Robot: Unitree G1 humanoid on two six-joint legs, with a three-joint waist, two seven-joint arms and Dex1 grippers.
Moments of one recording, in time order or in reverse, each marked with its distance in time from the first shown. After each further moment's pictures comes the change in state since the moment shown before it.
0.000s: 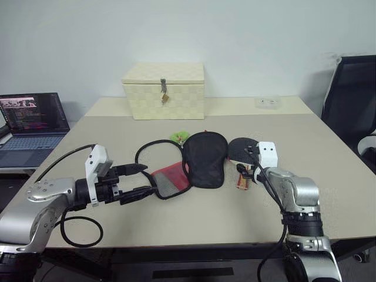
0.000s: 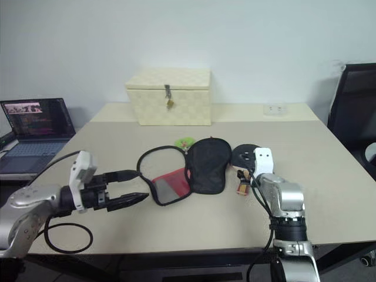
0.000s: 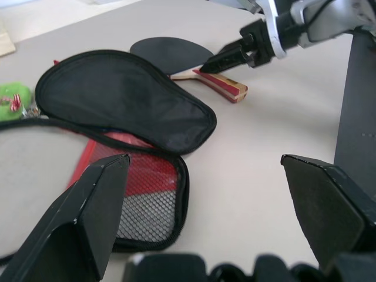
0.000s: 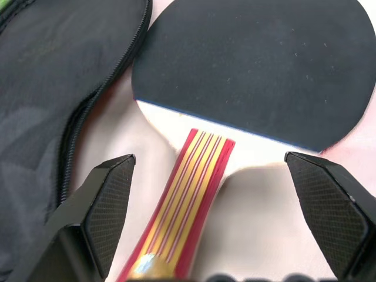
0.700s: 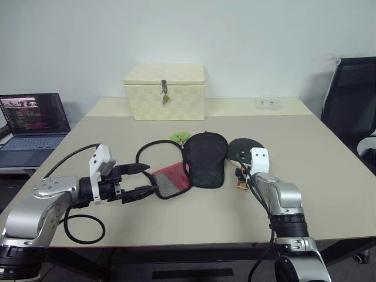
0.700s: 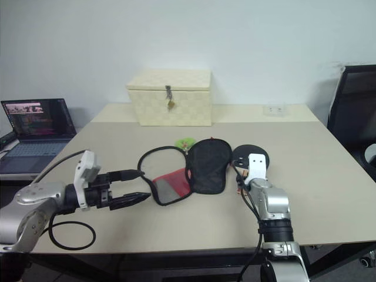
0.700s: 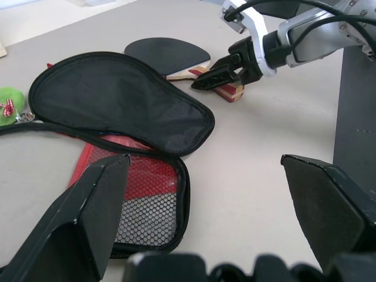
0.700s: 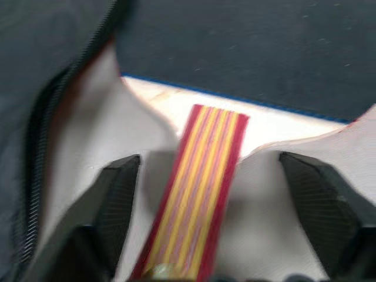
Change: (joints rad) left arm -0.022 -0.009 -0.029 0.051 0.025 -0.030 -0.024; right arm -0.014 0.062 0.014 0.206 -0.053 -0.186 -0.128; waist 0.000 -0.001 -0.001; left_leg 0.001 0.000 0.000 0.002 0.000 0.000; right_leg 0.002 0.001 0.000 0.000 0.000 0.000
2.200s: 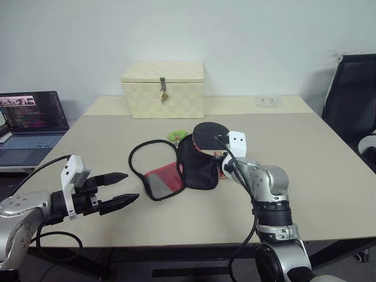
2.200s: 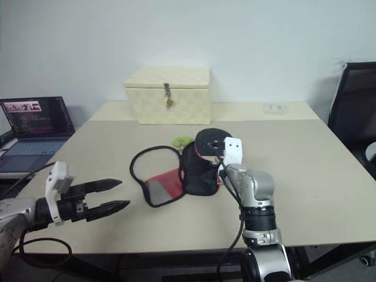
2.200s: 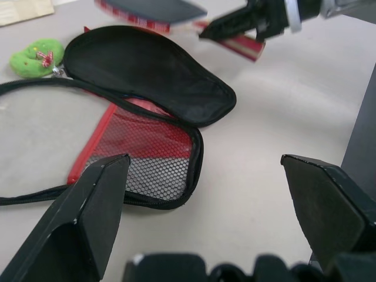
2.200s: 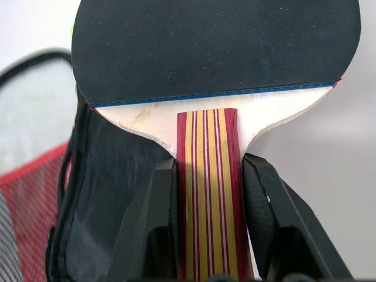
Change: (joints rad) left arm 0.220 0.041 0.211 -0.064 -0.035 0.029 0.004; right arm -0.148 0.160 0.042 -0.092 0.195 0.190 -0.098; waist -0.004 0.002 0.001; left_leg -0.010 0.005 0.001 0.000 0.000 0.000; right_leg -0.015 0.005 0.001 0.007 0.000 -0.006
